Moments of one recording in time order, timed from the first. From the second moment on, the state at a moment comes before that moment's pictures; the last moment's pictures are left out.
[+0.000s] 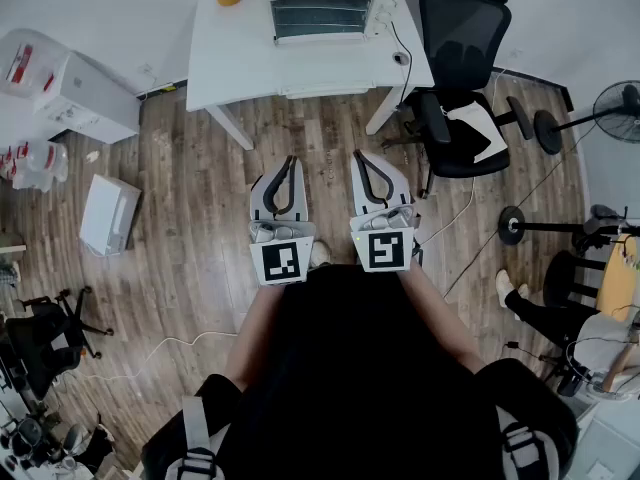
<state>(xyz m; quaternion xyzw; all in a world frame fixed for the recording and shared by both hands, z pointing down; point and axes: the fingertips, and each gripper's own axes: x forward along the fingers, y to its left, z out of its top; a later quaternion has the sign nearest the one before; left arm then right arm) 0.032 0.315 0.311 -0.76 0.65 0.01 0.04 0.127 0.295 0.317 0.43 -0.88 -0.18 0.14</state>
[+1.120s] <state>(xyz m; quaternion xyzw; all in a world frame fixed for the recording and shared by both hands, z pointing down) 0.021 0.180 0.332 -0.74 0.67 -0.05 0.04 0.134 0.133 0.339 0.41 -0.89 -0.13 0.11</state>
